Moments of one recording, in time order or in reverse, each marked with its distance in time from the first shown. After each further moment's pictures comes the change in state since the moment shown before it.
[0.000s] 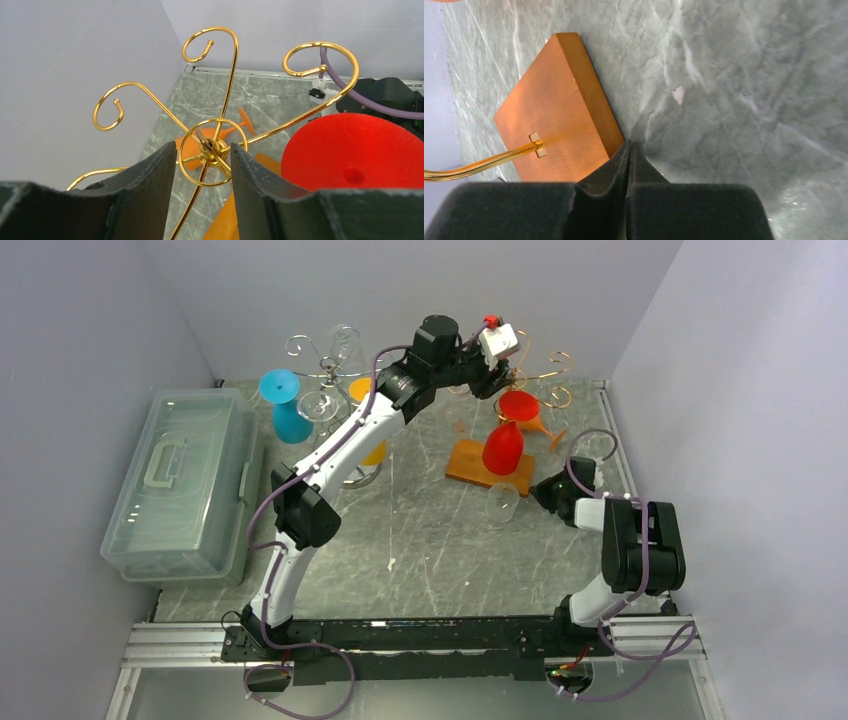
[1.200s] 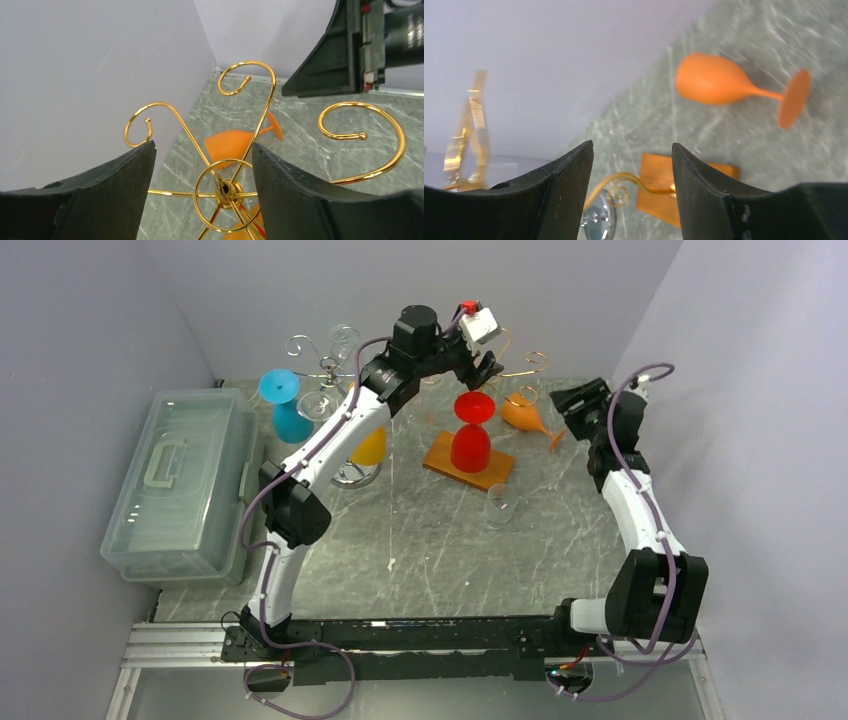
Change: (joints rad) left arm 0.063 -0.035 -0.040 0.058 0.008 0.001; right arm -0.042 -0.255 0.394 -0.194 -0.066 -0.102
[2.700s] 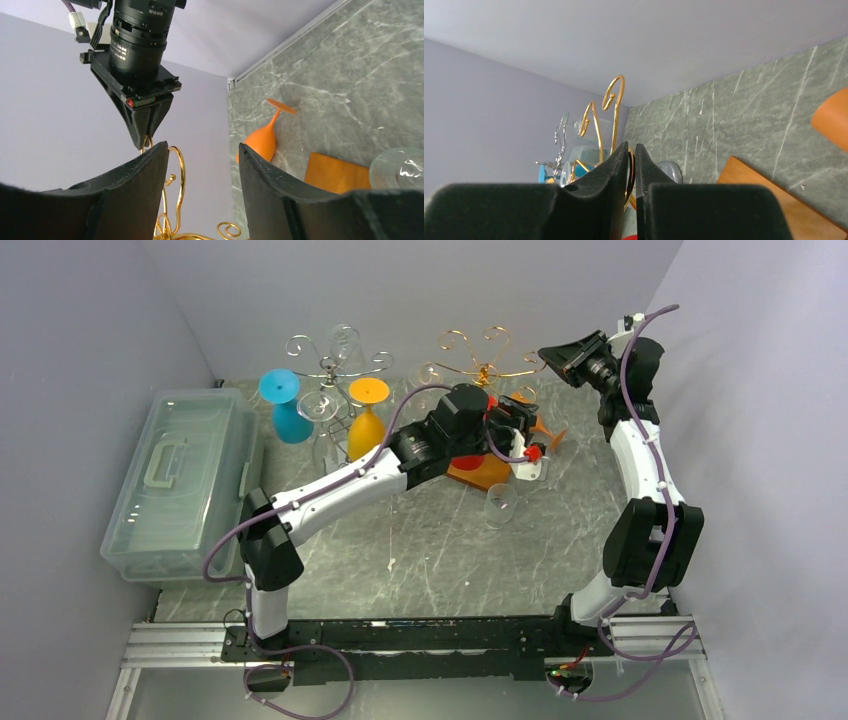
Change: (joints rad) left arm -0.329 -0.310 -0.518 0.099 -0.195 0.784; right arm -0.028 0.287 0.473 0.054 -0.514 0.109
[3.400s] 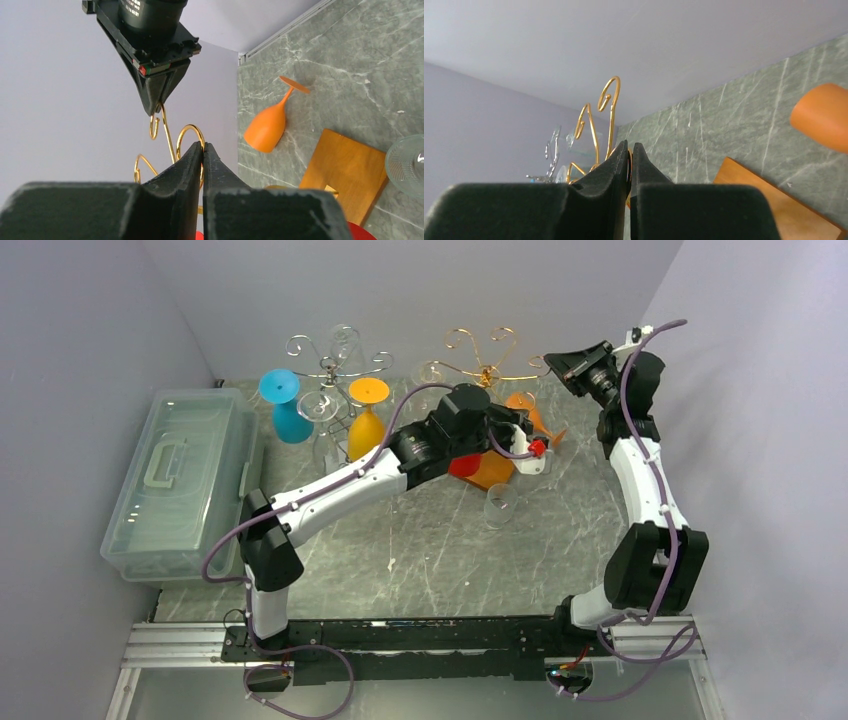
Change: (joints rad) left arm -0.001 0.000 -0.001 0.009 -0.132 0.005; right arm 0.010 -0.112 -0.117 0.023 0.116 -0.014
